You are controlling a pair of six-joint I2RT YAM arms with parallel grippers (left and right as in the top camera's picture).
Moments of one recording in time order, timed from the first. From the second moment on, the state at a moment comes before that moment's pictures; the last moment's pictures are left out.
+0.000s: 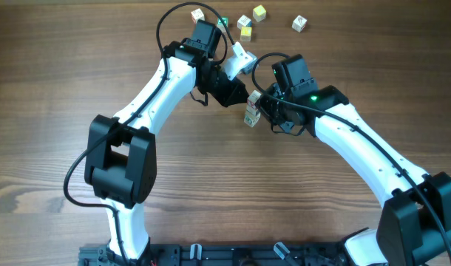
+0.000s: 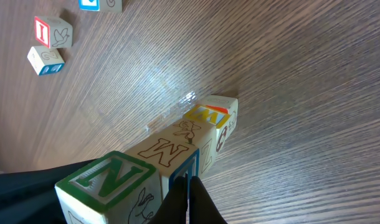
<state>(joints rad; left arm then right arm) -0.39 2.05 1.66 -0.88 0.69 0.38 0.44 1.63 1.18 -0.62 -0.16 1.18</state>
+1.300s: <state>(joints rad) -0.23 2.05 1.66 -0.78 0.59 0.29 0.27 1.63 1.18 -0.47 -0.31 1.04</state>
